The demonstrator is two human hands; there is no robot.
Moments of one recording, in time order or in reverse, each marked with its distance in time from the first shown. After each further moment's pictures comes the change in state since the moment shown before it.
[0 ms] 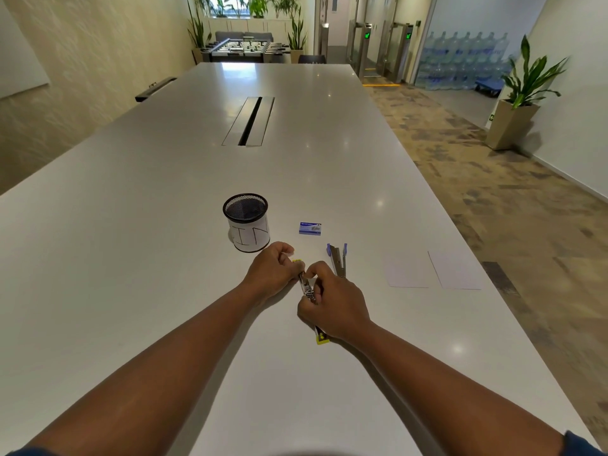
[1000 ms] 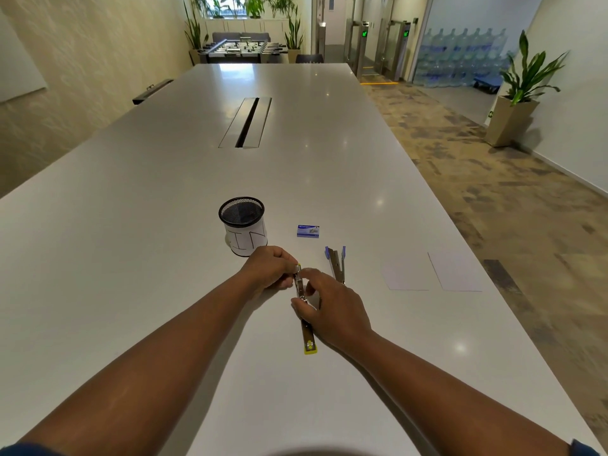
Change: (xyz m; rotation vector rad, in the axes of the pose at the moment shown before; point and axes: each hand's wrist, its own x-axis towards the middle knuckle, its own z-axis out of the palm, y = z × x) left_hand 0.016 0.014 -0.013 -0.193 -0.155 -0.261; right_hand -0.003 0.003 0.007 -0.016 0.087 -0.108
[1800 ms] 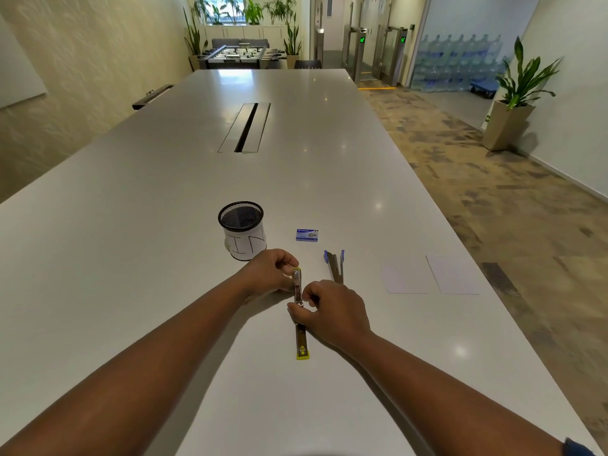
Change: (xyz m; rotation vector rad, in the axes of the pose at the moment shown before) left_hand -0.017 0.009 -0.009 0.320 -0.097 0.176; right_hand 0.006 0.001 0.000 -0.109 -0.048 0.101
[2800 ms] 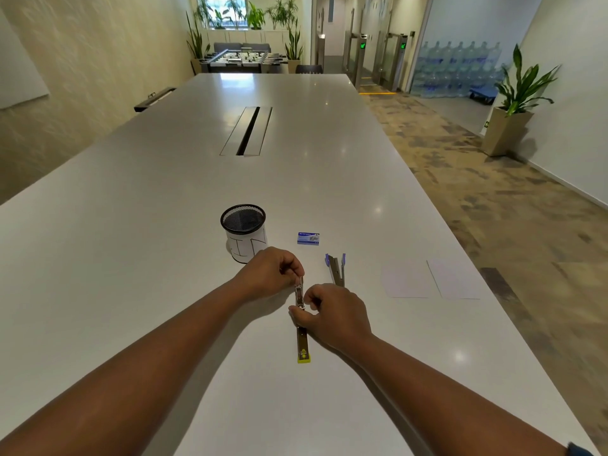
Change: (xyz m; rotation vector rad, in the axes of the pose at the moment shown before) left_hand -0.005 0.006 -0.005 0.280 0.058 0.317; right_hand -0.001 -0.005 -0.002 -0.002 -0.015 0.034
